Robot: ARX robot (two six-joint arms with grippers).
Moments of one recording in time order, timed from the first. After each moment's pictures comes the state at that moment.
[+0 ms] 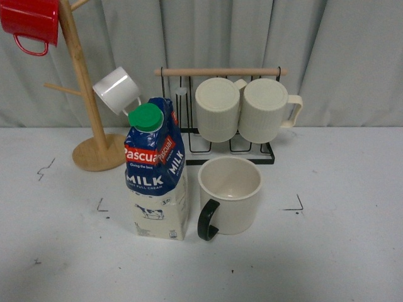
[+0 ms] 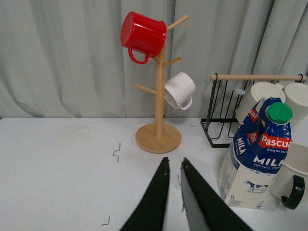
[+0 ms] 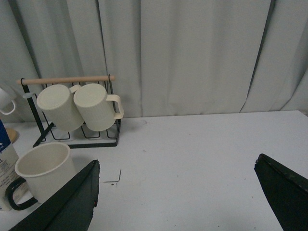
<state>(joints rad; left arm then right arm) 0.00 0.01 0.01 0.00 0.00 -0.02 0.00 0.00 0.01 0.00 0.00 0.00</state>
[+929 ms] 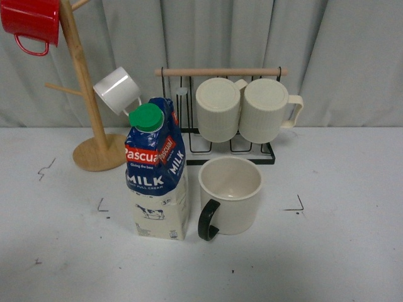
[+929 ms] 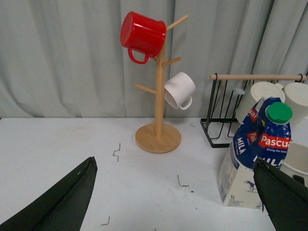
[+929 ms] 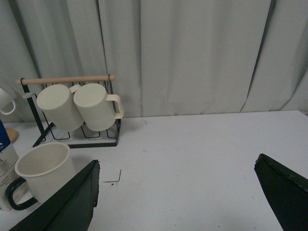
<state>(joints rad) 0.00 0.01 0.01 0.00 0.00 -0.01 0.00 0.00 0.01 0.00 0.00 0.00</state>
